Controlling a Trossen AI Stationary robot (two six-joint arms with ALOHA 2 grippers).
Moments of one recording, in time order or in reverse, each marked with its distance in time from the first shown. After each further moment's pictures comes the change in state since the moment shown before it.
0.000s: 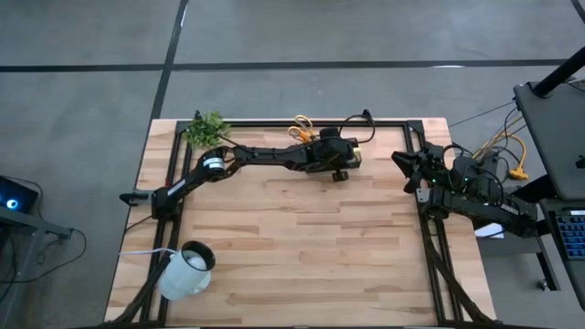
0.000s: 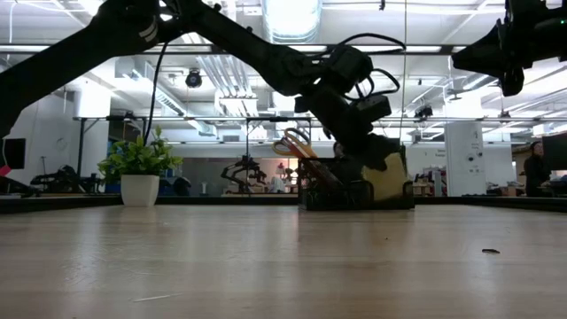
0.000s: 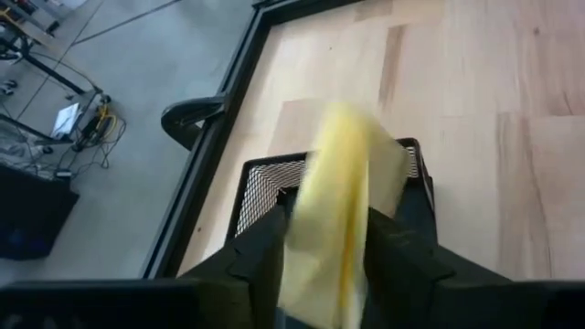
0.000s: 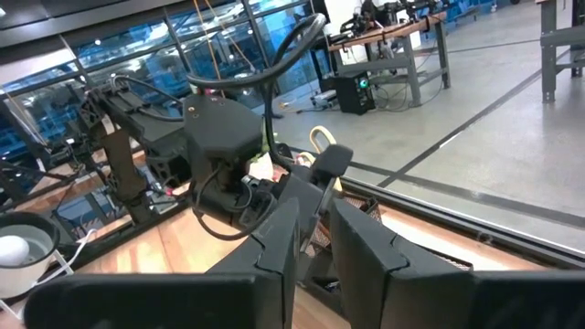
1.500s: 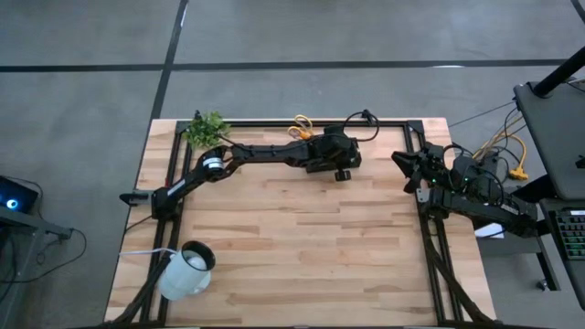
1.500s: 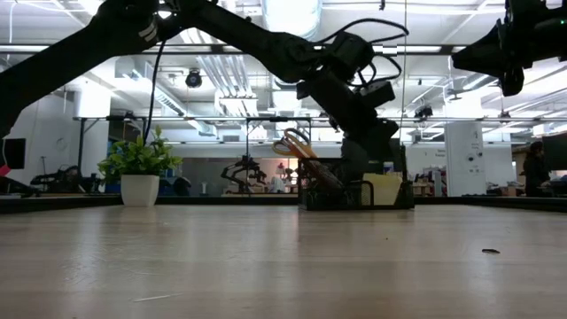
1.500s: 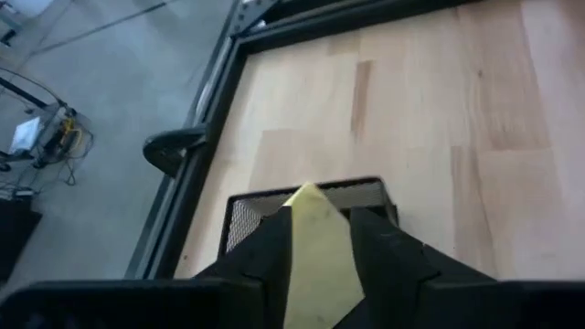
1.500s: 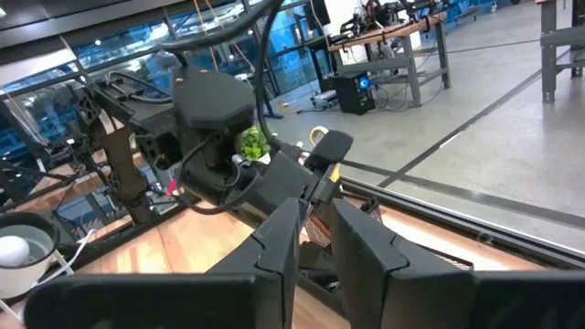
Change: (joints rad) left arm 0.008 -0.004 0.094 -0.102 0.088 0.001; right arm 0.000 0.000 0.000 0.001 0.000 0.000
